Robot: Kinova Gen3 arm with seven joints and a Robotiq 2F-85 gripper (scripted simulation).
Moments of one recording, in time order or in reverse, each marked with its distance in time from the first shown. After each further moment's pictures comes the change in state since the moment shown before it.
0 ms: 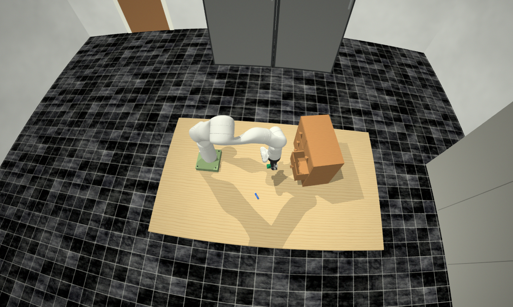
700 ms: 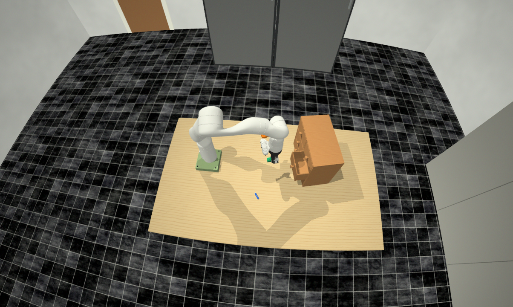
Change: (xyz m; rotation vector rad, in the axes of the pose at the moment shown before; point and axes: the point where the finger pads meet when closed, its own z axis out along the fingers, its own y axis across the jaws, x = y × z) arm 0.002 0.004 -0.081 -0.009 0.009 -0.008
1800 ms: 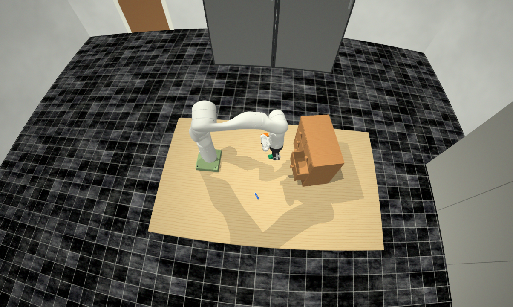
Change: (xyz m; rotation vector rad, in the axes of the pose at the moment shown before) arm -0.004 -0.003 -0.044 0.009 -0.037 0.006
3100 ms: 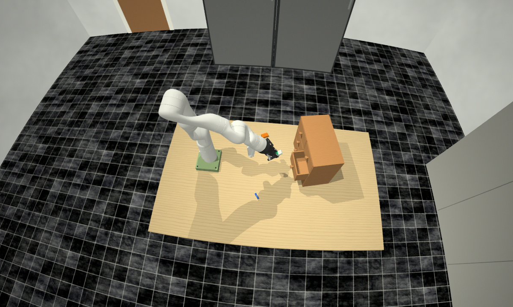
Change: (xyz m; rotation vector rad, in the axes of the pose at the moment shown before) arm -0.007 0.011 -0.001 0.004 -0.627 -0.037
